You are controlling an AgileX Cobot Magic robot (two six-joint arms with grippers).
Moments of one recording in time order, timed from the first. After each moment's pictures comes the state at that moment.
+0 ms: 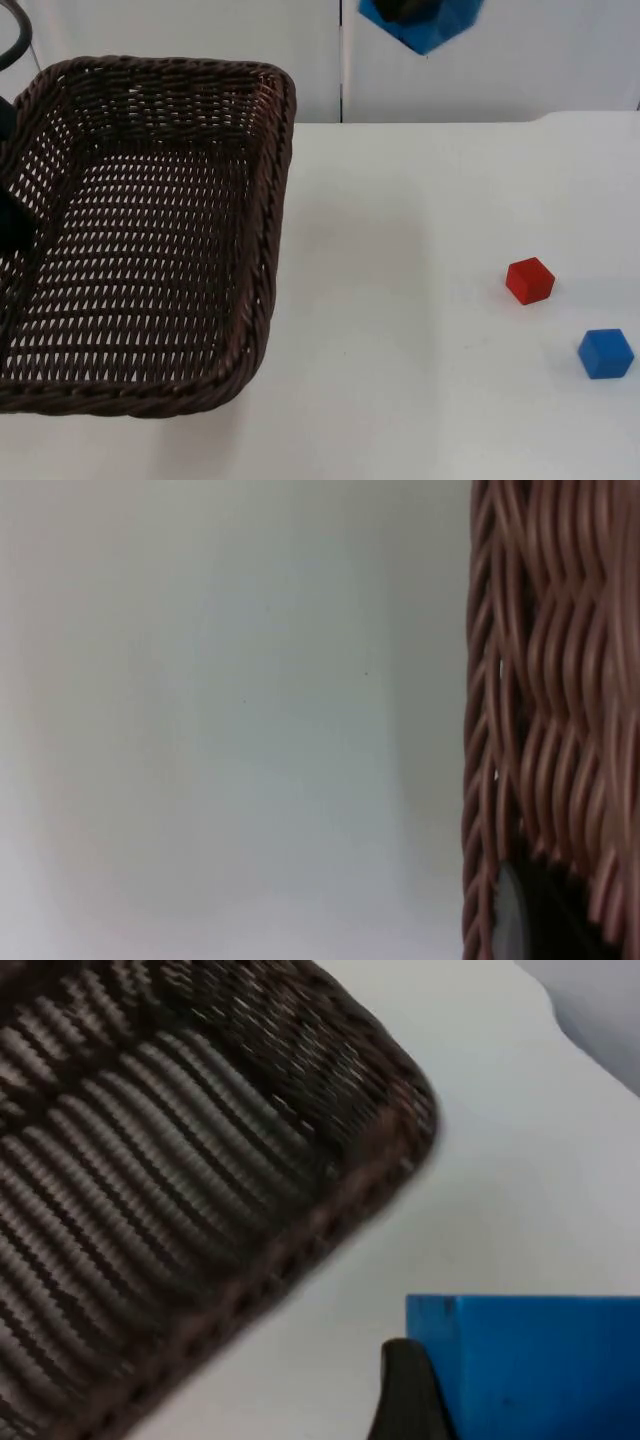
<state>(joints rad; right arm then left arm) 0.75 1.60 -1.44 -0.02 0.69 -0.14 0.15 1.48 -0.84 -0.68 0.90 0.55</state>
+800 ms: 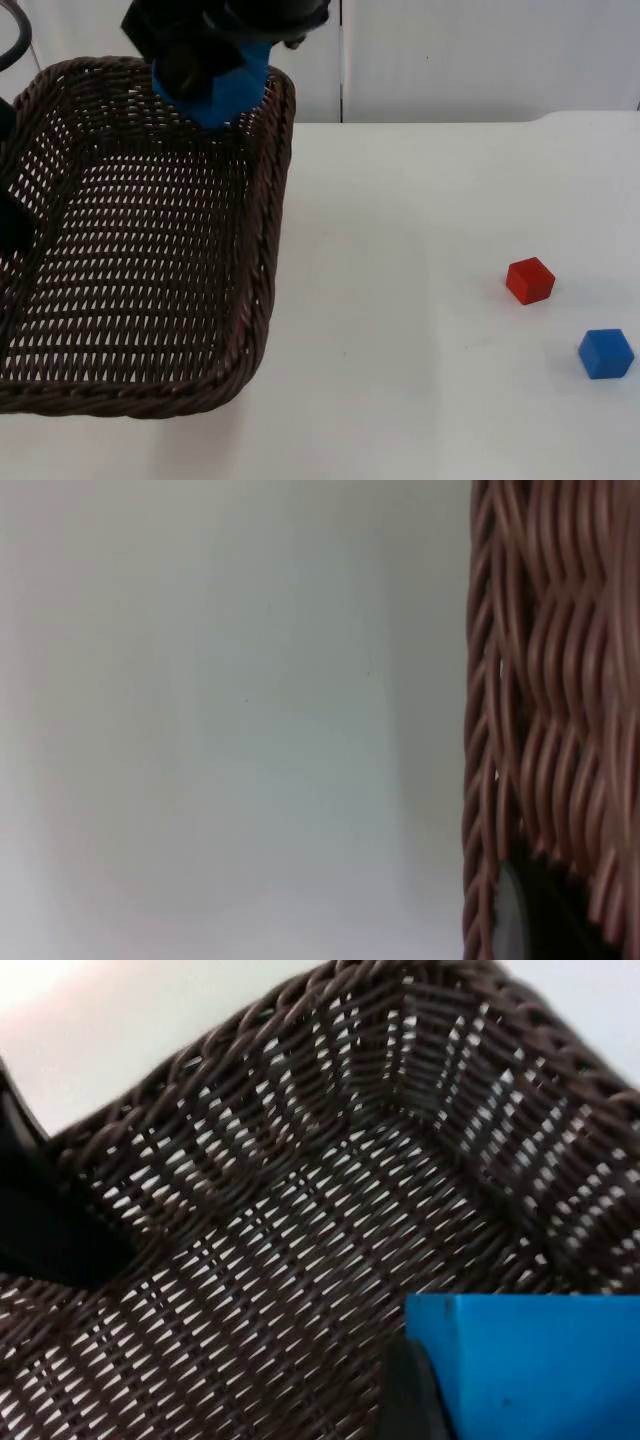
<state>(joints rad) 0.86 2.00 -1.79 0.10 0.70 -0.15 0.15 1.48 -0.84 -0.67 0.90 0.55</state>
